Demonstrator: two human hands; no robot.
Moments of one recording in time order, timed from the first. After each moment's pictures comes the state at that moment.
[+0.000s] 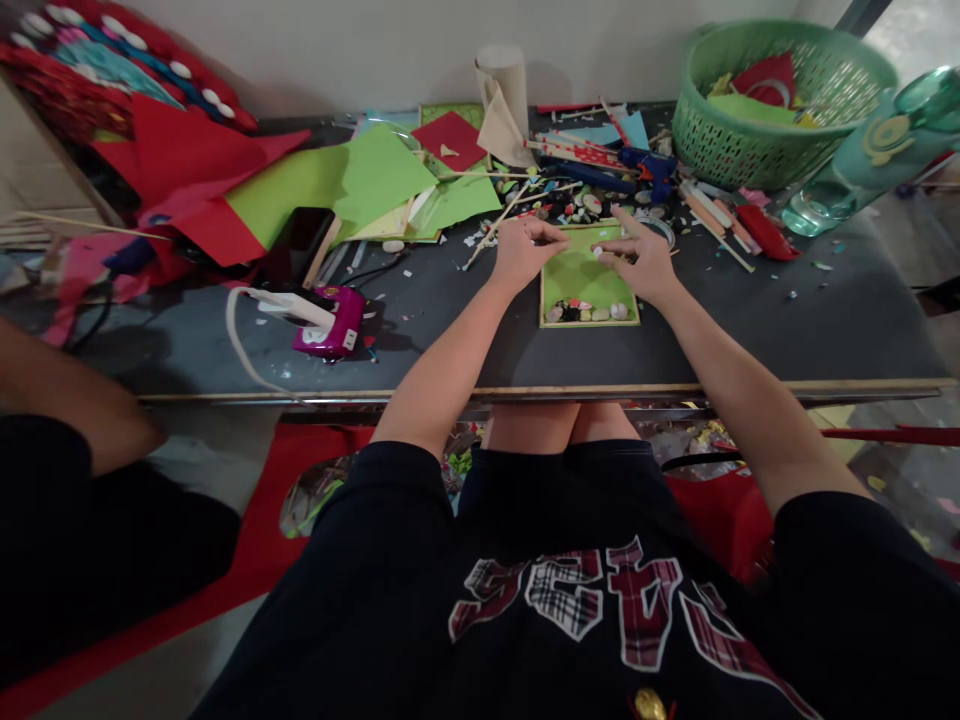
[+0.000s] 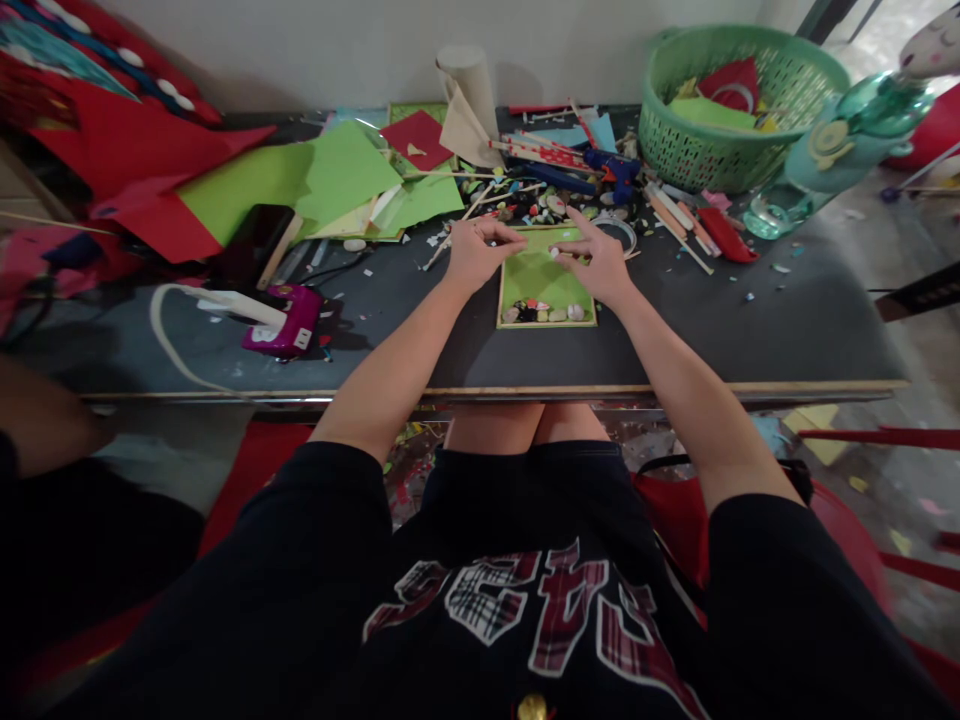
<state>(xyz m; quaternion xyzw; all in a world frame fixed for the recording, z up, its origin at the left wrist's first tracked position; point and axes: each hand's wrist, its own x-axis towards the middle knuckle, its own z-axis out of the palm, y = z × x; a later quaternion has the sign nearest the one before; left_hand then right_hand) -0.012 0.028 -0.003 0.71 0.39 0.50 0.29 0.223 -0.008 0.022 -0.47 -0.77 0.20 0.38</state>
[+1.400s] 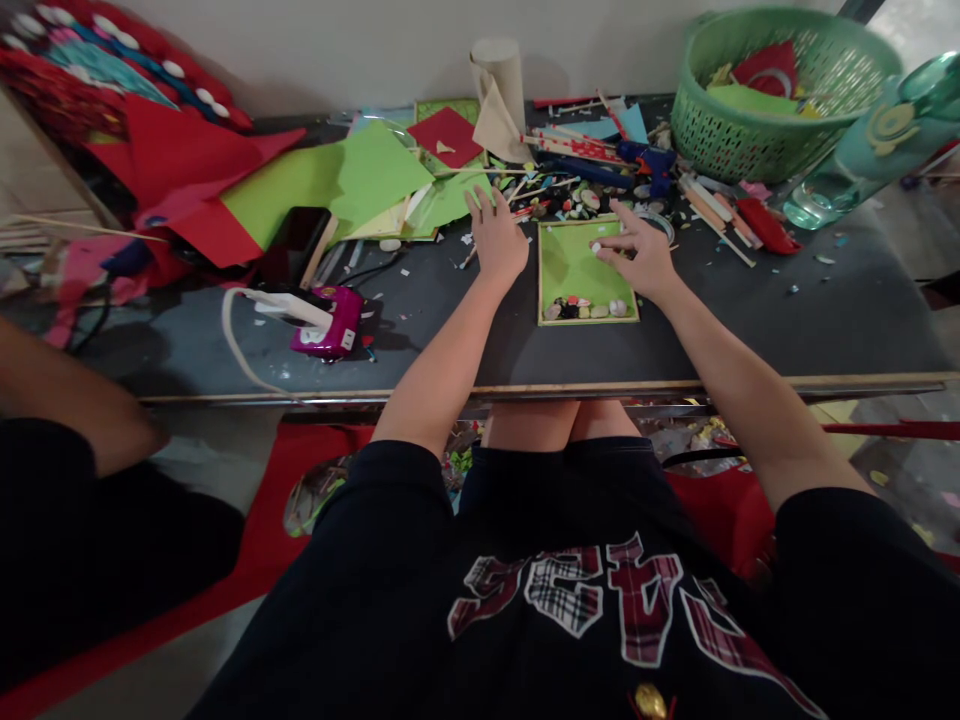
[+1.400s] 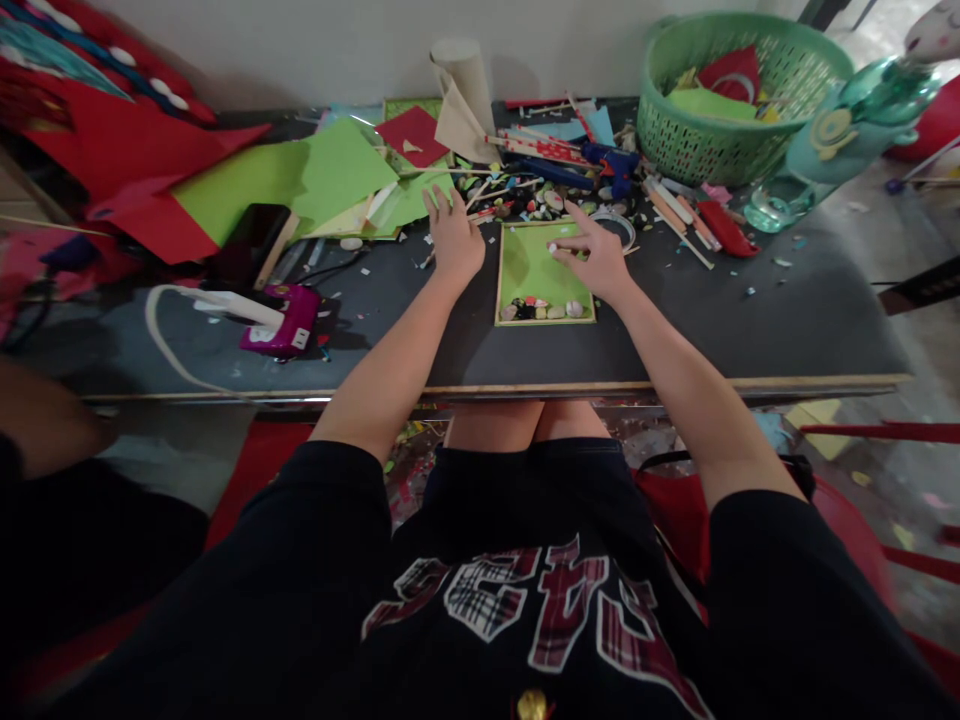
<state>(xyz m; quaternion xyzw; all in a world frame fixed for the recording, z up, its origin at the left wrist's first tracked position) -0.043 0.063 -0.019 0.65 0.61 0.42 0.14 0.229 0.002 0.011 -0.46 -0.80 0.15 0.37</state>
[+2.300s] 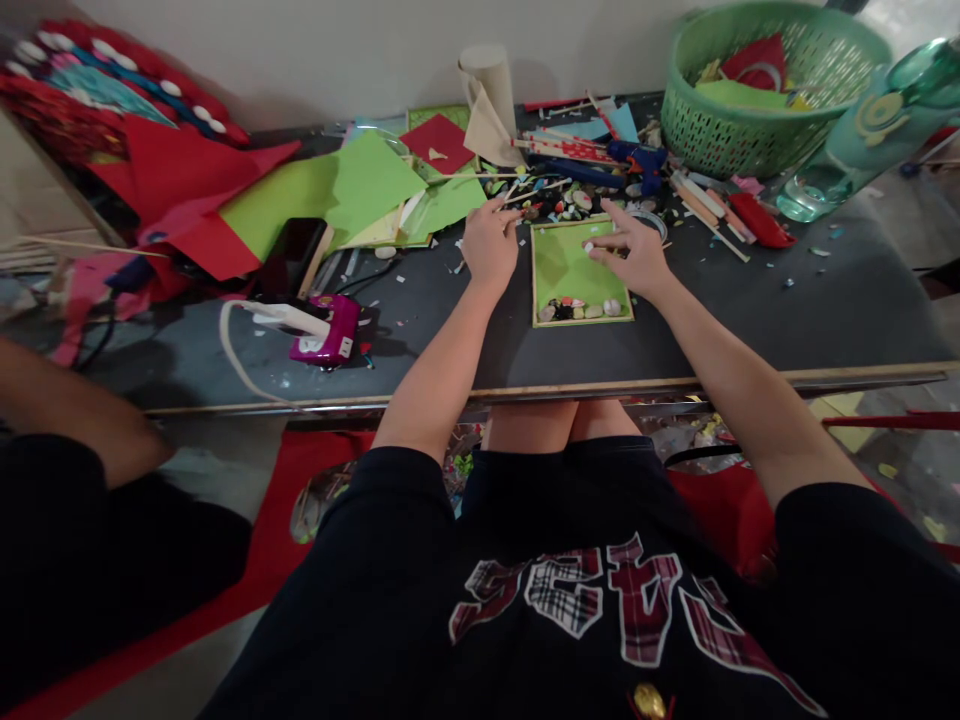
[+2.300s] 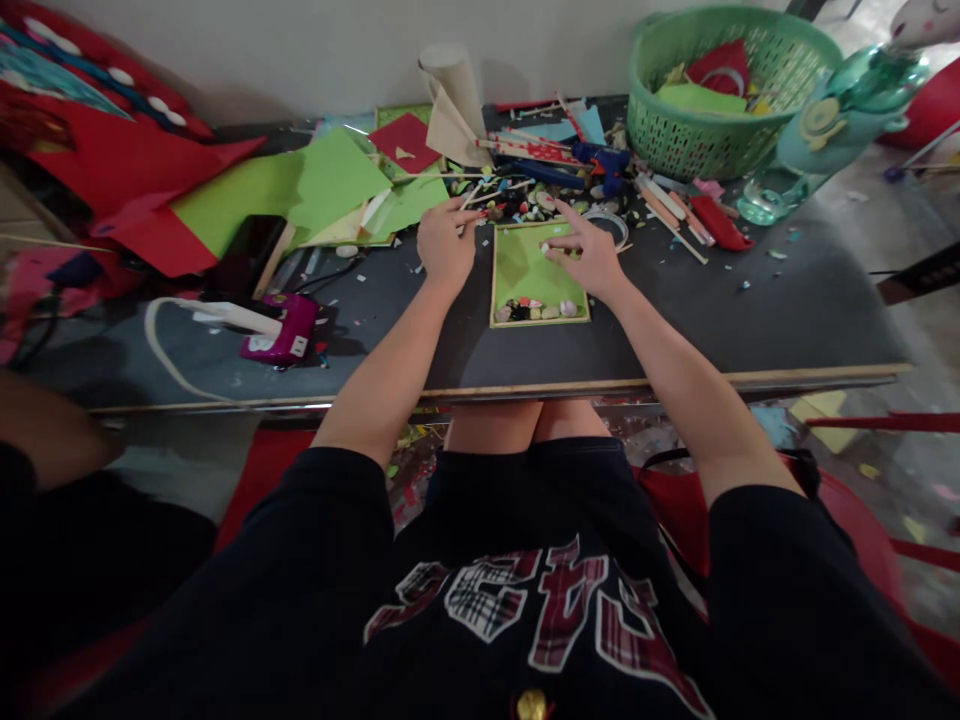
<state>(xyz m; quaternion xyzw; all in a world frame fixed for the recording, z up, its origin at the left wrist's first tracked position) -0.041 0.052 -0.023 0.65 0.56 0.51 0.07 0.225 -0.001 0.013 -0.46 -0.76 0.22 0.40</state>
